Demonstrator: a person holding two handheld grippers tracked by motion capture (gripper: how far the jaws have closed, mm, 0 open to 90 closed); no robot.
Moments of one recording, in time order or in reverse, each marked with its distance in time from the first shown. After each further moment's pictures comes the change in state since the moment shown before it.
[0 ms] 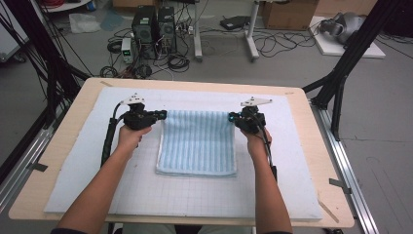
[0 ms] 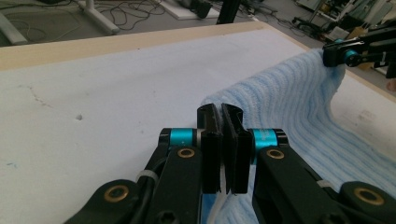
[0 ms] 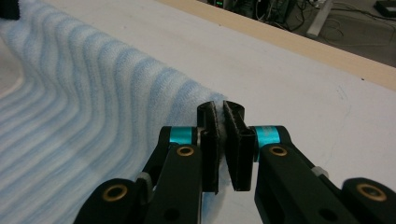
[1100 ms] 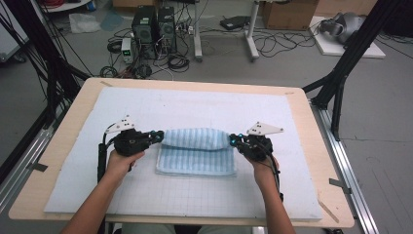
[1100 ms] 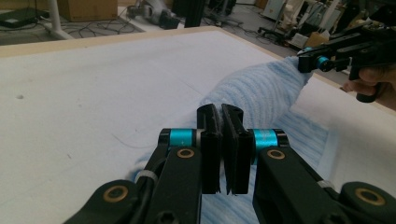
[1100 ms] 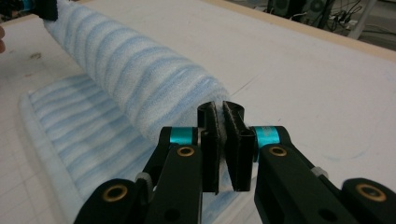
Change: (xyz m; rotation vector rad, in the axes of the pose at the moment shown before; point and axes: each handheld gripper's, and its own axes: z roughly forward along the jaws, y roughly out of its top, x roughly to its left) left arm -0.048 -0.043 -0.051 -0.031 -0.123 0.065; right arm 0.046 -0.049 -0.056 -0.074 0.105 -0.047
